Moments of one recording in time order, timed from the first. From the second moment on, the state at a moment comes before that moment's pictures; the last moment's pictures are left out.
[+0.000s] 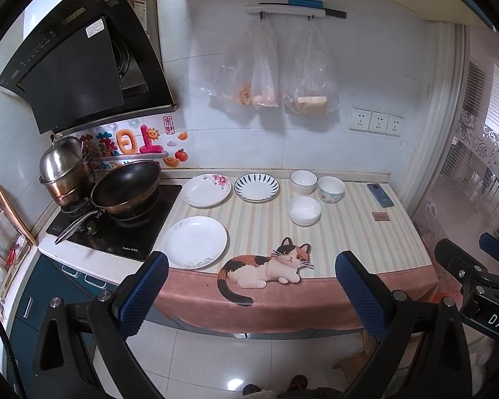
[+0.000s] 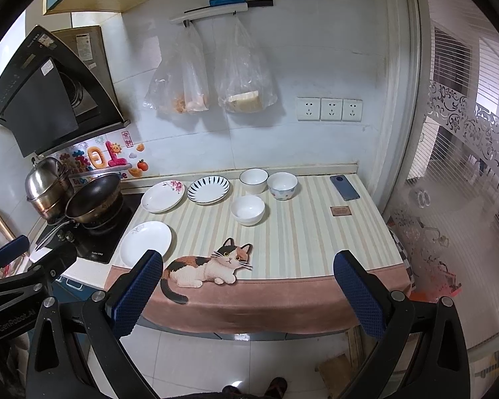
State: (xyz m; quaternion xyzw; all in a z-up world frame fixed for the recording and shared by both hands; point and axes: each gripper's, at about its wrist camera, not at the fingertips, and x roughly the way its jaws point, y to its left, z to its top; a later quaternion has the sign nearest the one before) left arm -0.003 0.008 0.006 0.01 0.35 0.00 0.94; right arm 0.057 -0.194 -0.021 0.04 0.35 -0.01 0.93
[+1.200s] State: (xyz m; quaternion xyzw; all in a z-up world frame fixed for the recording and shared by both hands) left arm -0.002 0.019 0.011 0.01 0.34 0.00 0.94; right arm 0.063 -0.185 -0.019 0.03 0.35 -0.01 0.94
